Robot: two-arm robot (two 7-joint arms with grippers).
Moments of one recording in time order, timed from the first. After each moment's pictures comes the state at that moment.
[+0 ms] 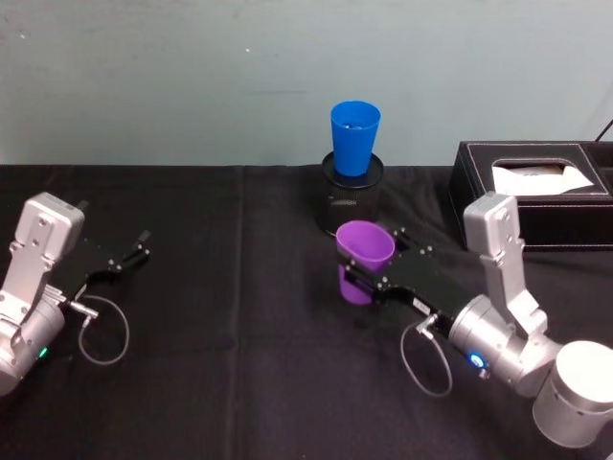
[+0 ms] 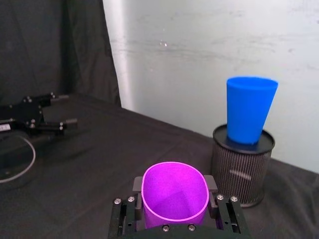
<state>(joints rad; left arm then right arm) -0.20 0.60 0.45 -1.41 -0.25 -0.12 0.03 0.20 0.35 -0.39 -1.41 0.33 -0.08 0.39</state>
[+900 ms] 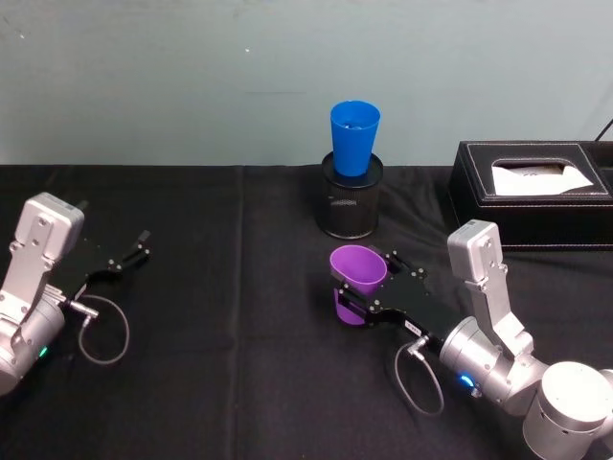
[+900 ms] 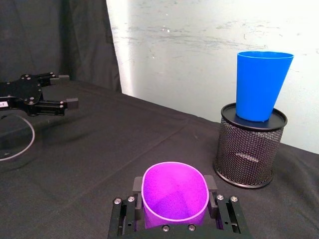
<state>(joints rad) -0.20 0.60 0.45 -1.41 -0.25 -0.12 0.03 0.19 0.31 -0.38 -1.34 0.27 -0.13 0.41</state>
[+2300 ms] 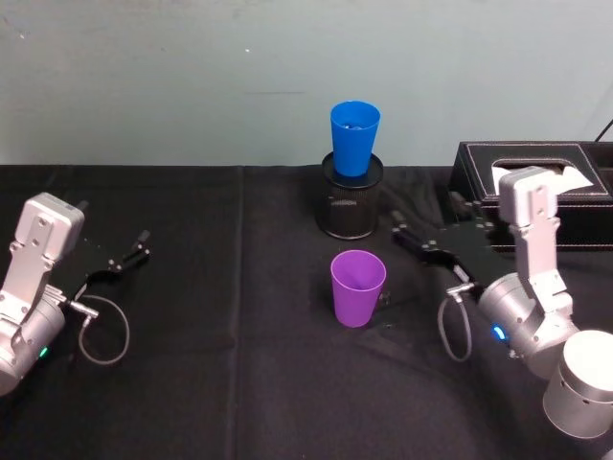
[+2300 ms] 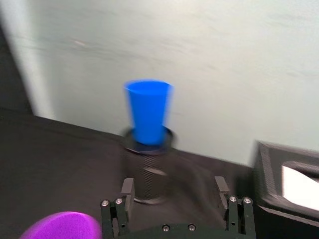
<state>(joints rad) -0.20 0.60 0.45 -1.41 -0.25 -0.12 0.03 0.16 0.27 -0.25 -1.47 0.18 0.00 0.16</state>
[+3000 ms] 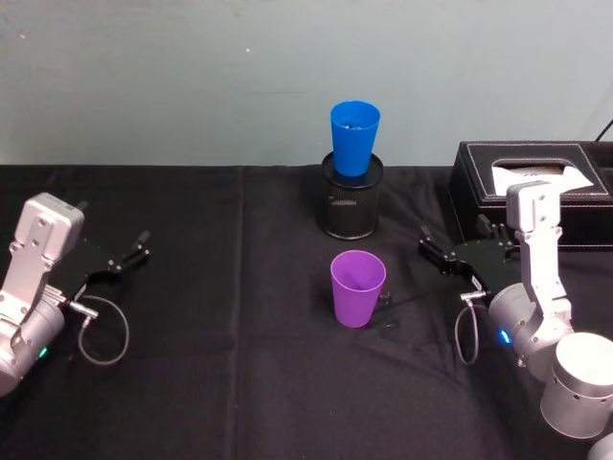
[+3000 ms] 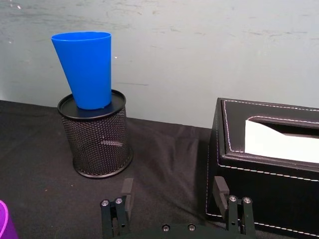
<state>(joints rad) -0.20 0.60 0.45 -1.41 -0.25 -0.12 0.03 0.21 0.21 -0.19 -1.31 0.14 0.03 0.08</state>
